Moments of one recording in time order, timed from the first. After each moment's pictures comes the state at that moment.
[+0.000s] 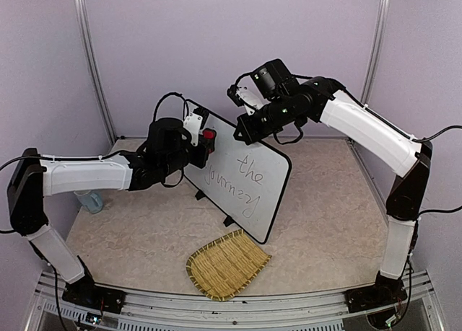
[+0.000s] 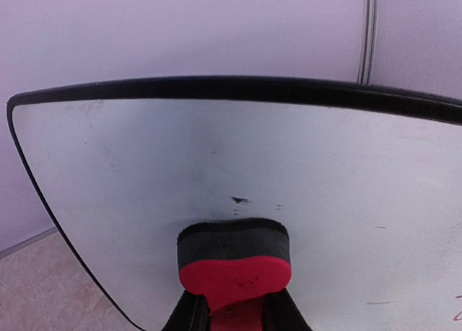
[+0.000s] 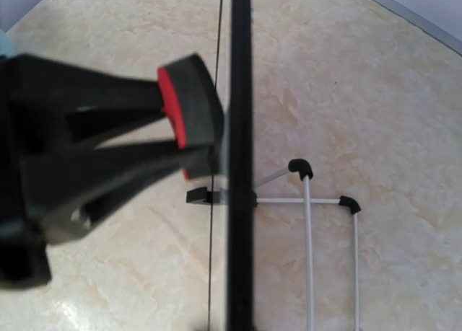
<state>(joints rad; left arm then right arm) -0.77 1.63 1.12 0.27 -0.27 0.04 0.85 1.93 2.13 -0.93 -0.03 0.13</state>
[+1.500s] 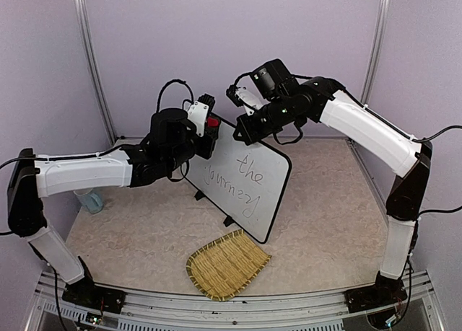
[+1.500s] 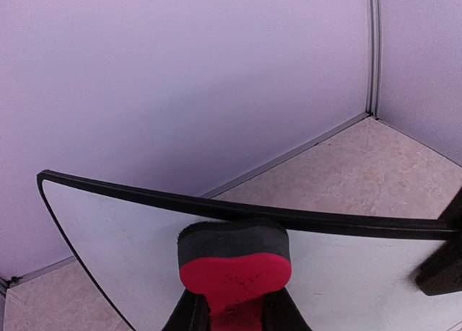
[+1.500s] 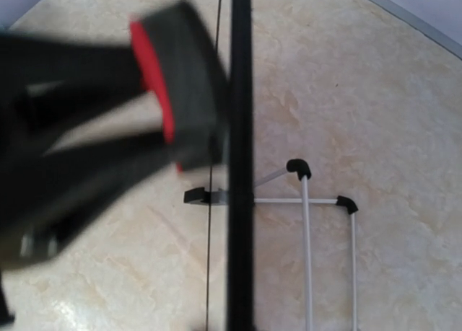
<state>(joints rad) -0.84 1.63 1.22 0.24 -0.39 0.11 0.86 1.93 2.13 -0.93 -0.03 0.11</state>
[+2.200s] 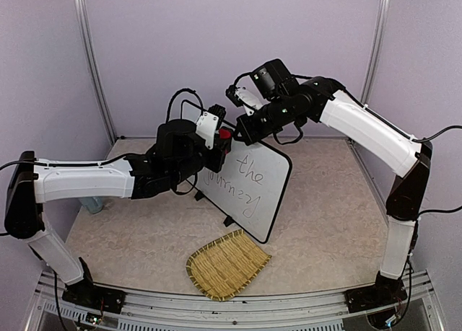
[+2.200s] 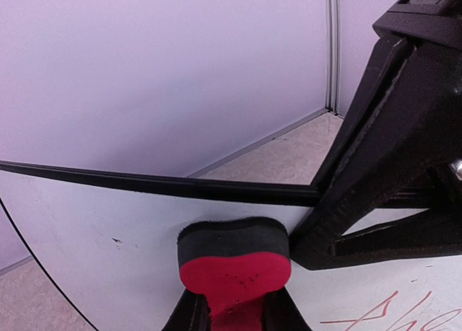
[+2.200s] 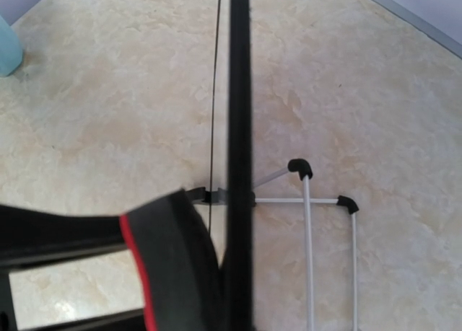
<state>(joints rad) -0.95 1.61 1.17 0.26 -0.38 0.05 0.86 1.93 2.13 -0.93 -0.03 0.10</state>
